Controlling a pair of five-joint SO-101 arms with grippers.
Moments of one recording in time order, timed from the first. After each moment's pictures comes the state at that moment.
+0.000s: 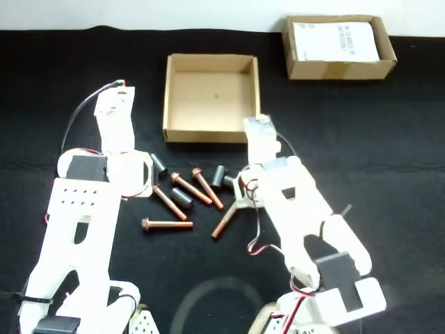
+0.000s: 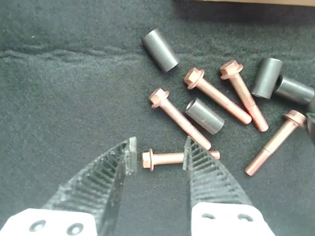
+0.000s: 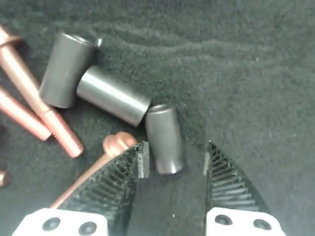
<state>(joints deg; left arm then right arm) -2.6 -32.0 35.2 73.8 8.1 -24.1 -1.8 37.8 48.7 -7.7</state>
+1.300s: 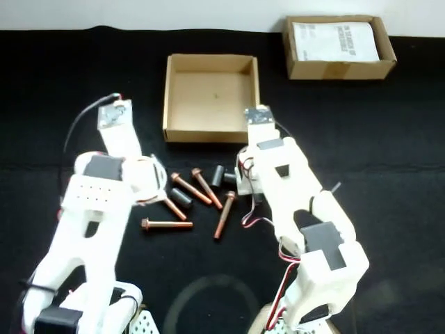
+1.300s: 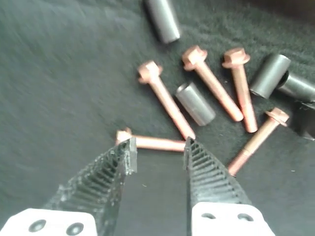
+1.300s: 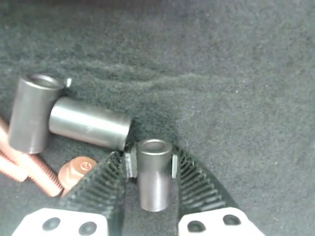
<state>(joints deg) 2.9 -26.9 38.9 73.6 27.9 -23.8 13.1 21.6 54.6 -7.7</state>
